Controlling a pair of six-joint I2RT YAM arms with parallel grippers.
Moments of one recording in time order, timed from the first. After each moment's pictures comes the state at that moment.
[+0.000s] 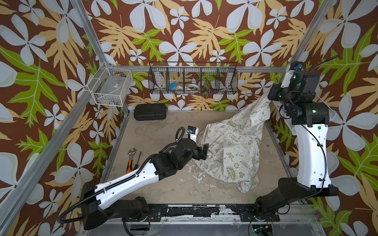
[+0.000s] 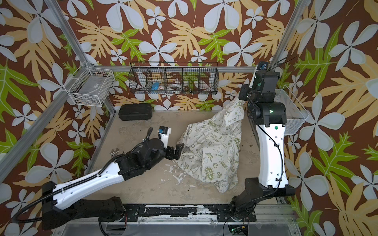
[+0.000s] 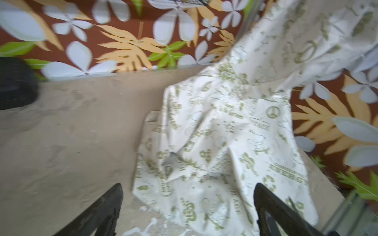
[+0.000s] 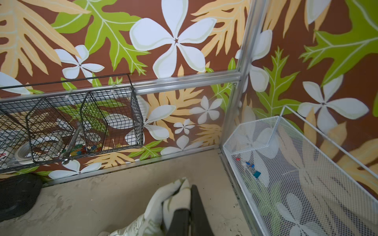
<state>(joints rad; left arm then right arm) -1.05 1.30 1.14 -0.30 -0.38 -0.47 0.03 1.57 2.24 -0.96 0.28 0.08</state>
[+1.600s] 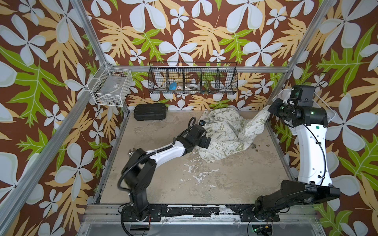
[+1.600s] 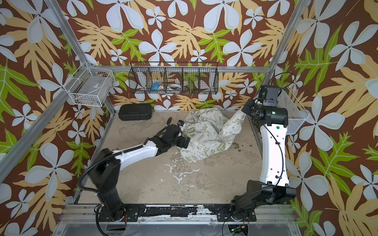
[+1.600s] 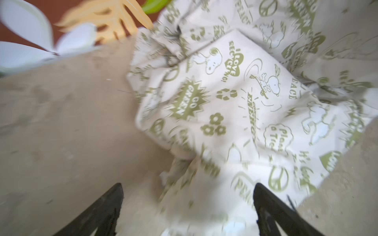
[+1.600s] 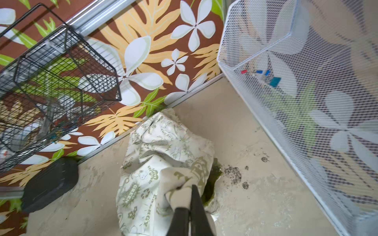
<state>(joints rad) -0.76 1.67 1.15 -0.07 -0.21 -0.20 -0.15 1.53 1.99 -1.08 -0.03 0.41</state>
